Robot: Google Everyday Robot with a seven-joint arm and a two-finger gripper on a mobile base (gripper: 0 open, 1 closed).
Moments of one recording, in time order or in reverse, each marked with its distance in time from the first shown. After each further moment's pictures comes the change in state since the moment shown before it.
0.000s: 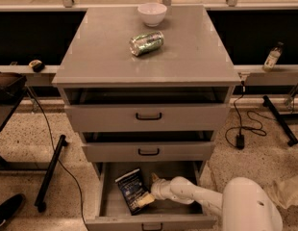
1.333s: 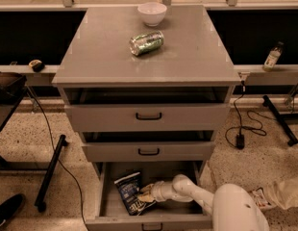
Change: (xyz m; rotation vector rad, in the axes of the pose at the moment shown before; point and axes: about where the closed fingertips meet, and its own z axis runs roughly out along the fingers) arm 0.022 0.016 0.023 -0.186 -0.026 0.012
